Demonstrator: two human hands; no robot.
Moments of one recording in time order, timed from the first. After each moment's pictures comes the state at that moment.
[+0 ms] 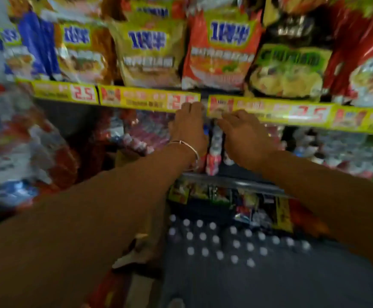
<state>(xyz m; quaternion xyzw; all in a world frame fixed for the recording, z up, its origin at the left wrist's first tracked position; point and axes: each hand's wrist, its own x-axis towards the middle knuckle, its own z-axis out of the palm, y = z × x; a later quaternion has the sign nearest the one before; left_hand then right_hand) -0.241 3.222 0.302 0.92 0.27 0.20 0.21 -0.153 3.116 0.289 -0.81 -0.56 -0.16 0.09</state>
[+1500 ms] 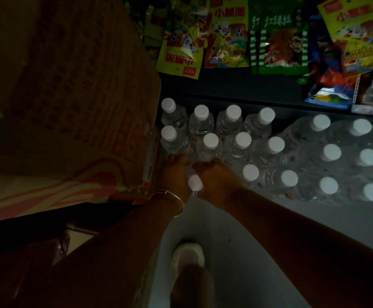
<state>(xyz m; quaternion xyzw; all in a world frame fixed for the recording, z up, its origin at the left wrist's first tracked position) -0.368 3.236 -0.348 0.88 0.37 -0.07 0.29 -0.286 3.153 -0.348 -0.81 -0.51 0.29 0.03</state>
